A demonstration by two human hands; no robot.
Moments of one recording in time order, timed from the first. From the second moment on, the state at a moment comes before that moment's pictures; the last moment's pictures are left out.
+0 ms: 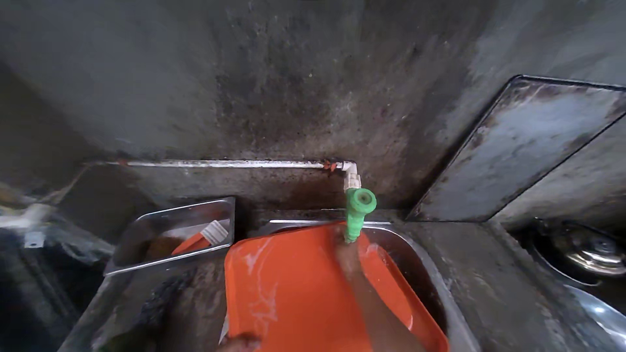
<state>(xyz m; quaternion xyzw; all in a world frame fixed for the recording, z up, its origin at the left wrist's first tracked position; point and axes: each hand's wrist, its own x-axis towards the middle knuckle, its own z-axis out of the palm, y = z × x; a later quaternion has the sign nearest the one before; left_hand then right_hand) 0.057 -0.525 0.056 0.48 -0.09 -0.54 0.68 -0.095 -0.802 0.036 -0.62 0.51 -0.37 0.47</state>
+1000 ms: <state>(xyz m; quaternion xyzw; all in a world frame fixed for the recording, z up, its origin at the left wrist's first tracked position) -0.041 -0.671 0.021 0.72 -0.07 -0.51 0.47 -0.398 -0.742 0.175 -0.56 0.66 -0.43 0.26</state>
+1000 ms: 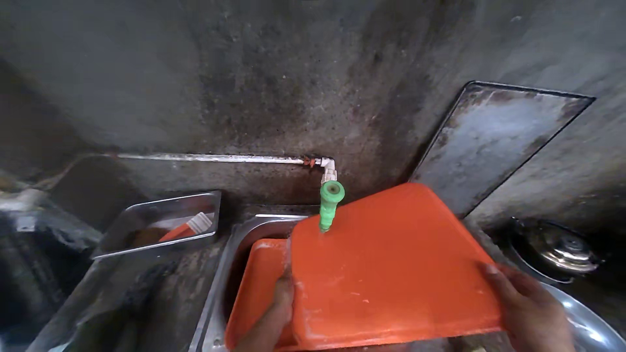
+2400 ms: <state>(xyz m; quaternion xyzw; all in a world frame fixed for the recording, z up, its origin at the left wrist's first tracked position) -0.056 -0.733 0.047 0.70 -0.14 -0.51 0.48 -0.454 -0.711 0.223 -0.63 0.67 -0.30 0.26</state>
